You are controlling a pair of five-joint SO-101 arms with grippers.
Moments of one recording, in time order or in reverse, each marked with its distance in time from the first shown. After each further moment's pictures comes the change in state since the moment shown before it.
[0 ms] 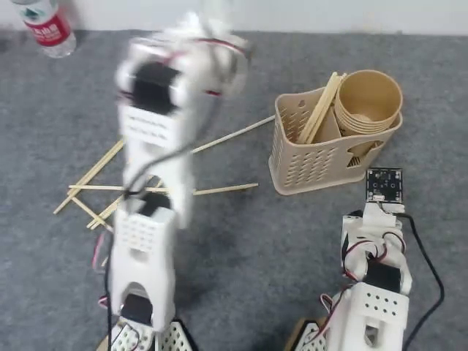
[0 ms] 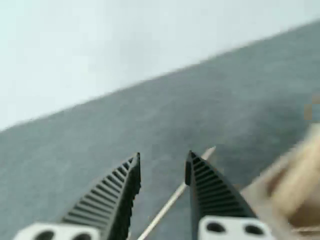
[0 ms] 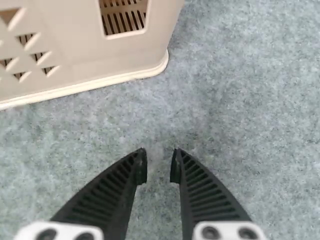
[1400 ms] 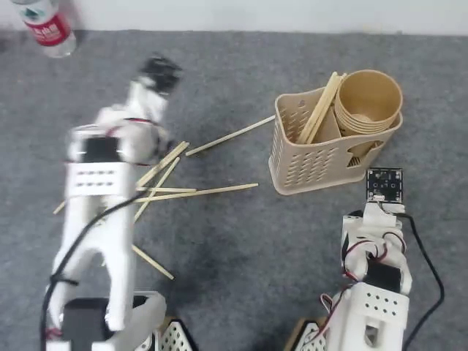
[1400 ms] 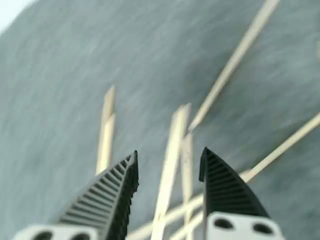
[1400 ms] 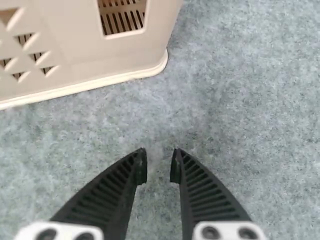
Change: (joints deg) left arm -15.5 -57.0 118.2 -45.4 -28.7; right arm 0.1 0.0 0.0 0.0 0.0
